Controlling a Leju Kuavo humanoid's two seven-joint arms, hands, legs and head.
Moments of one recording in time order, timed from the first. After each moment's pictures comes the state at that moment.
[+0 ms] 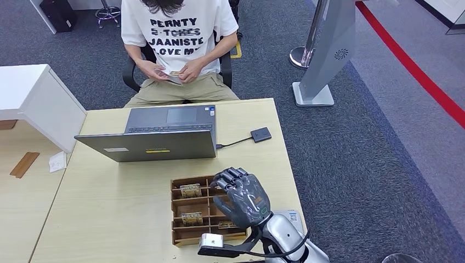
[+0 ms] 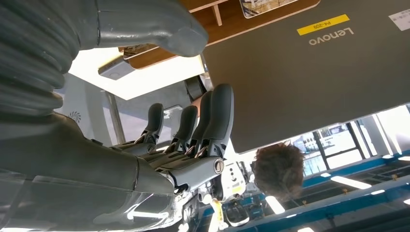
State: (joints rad) left arm -0.06 -0.18 0.87 -0.21 -1.15 0.15 0.08; right arm -0.17 -0.04 0.79 -1.49 1.05 -0.37 -0.05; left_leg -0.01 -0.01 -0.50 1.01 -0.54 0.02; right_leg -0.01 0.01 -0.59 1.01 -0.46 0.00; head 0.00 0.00
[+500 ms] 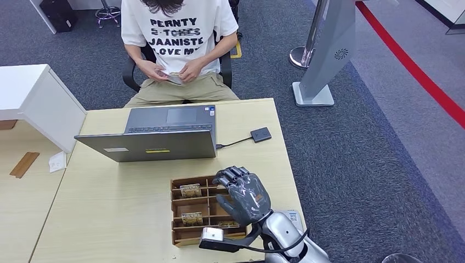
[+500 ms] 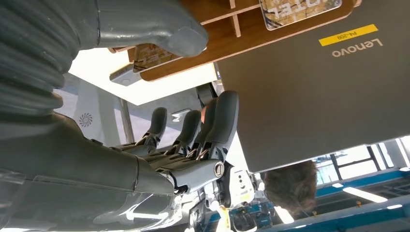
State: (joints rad) left arm -0.06 -0.18 0.87 -0.21 -1.15 0.15 0.08; right arm -0.19 -0.03 0.77 -1.43 1.06 -0.36 -0.04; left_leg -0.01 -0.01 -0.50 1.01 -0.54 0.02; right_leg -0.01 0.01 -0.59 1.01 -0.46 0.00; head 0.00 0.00
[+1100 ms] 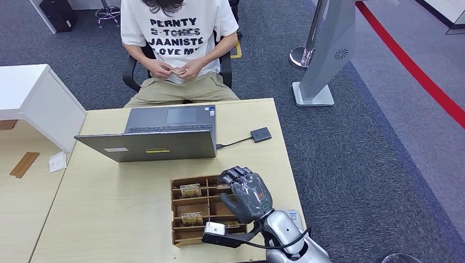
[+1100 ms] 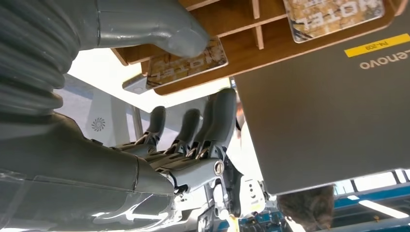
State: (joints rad) left arm -0.06 -0.18 0.87 -0.21 -1.16 0.15 0.07; right arm -0.19 -0.02 0.75 -1.37 1.06 -0.35 -0.03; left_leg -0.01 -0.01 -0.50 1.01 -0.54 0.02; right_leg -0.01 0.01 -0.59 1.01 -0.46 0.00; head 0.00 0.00
